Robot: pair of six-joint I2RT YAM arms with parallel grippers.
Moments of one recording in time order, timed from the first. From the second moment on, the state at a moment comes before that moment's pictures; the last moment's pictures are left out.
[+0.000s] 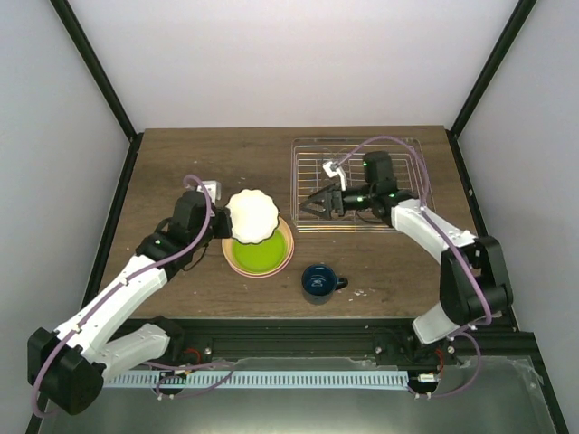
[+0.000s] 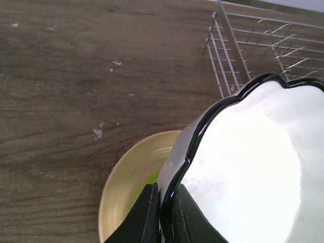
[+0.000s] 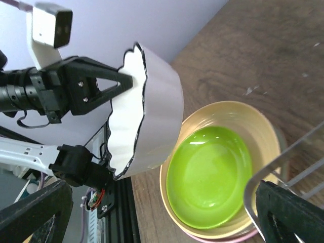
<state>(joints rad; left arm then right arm) -0.51 1.00 0.80 -0.43 -0.13 -0.42 0.31 1.51 1.03 -0.10 -1.09 0.19</state>
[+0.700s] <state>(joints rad) -0.51 1.00 0.77 -0.36 -0.04 -0.43 0.50 1.74 1.06 0.14 -1.11 0.36</state>
